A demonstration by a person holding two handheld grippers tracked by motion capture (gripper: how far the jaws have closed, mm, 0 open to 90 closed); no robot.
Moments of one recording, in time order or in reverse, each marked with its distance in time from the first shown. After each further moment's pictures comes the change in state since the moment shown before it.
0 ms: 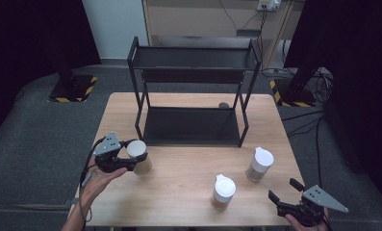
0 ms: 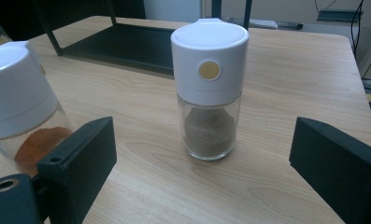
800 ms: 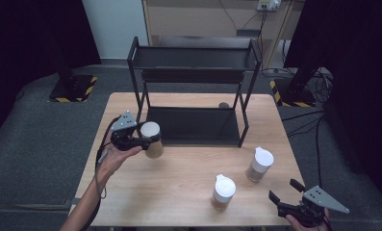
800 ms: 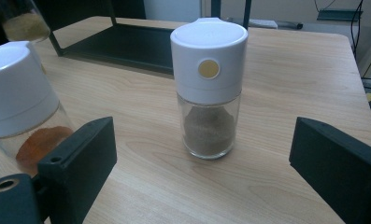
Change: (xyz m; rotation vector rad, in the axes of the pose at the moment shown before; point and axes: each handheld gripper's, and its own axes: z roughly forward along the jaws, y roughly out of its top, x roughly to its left) left arm 0.018 0.052 0.046 -0.001 0.009 -0.008; right arm -0.001 -0.001 -0.001 -0.001 0.001 0.003
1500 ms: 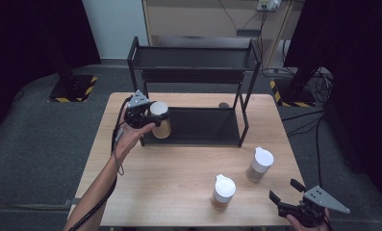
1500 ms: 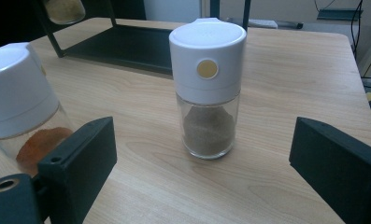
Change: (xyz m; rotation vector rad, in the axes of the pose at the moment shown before) left arm 0.014 0.033 0.052 -0.020 0.117 -0.037; right arm -0.002 -0.001 0.000 -0.002 0.001 0.007
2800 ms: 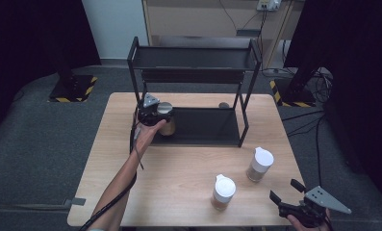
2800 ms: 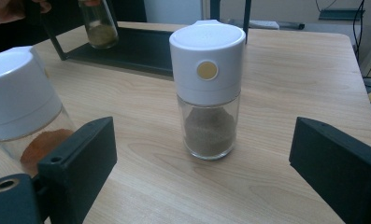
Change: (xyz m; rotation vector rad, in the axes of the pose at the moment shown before) left arm -0.003 -0.035 0.067 0.050 0.151 -0.107; right arm -0.002 -0.001 -0.002 -0.007 0.008 0.011
